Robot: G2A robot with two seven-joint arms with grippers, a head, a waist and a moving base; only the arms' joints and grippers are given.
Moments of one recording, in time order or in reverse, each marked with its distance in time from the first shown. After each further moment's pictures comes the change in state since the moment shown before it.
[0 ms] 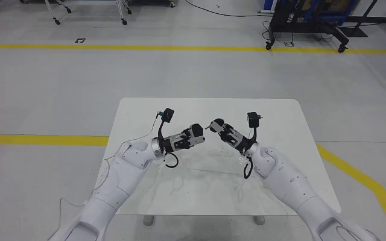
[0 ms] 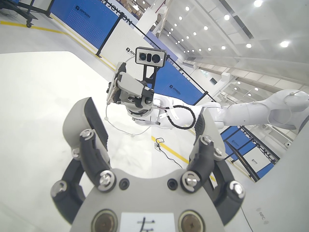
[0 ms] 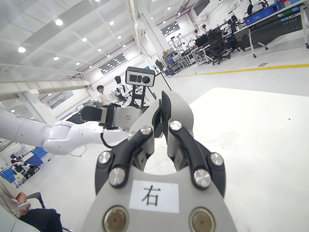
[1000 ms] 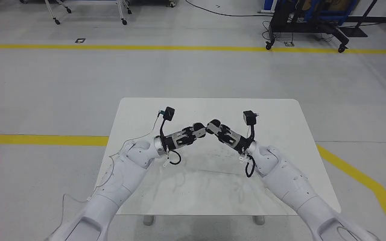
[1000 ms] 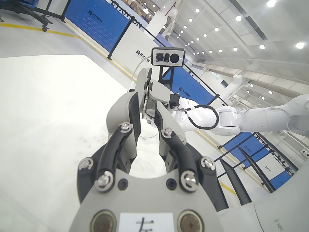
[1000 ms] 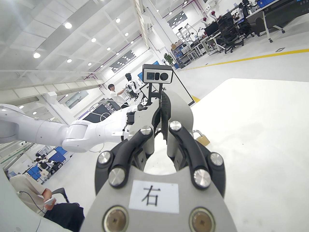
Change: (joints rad) left arm -0.036 -0.015 0.034 0.068 0.110 0.000 0.146; right arm -0.007 0.006 0.015 -0.048 0.205 0.000 0.245
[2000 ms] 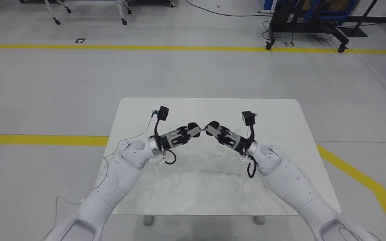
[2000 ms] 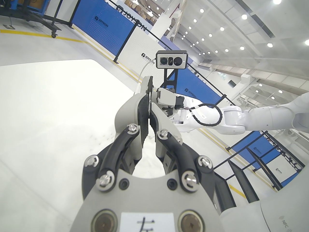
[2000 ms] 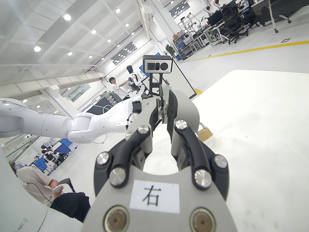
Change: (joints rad) left arm 0.016 0.046 -0.009 -0.043 0.057 0.000 0.066; right arm -0.012 0.009 0.027 -0.023 0.044 0.000 0.113
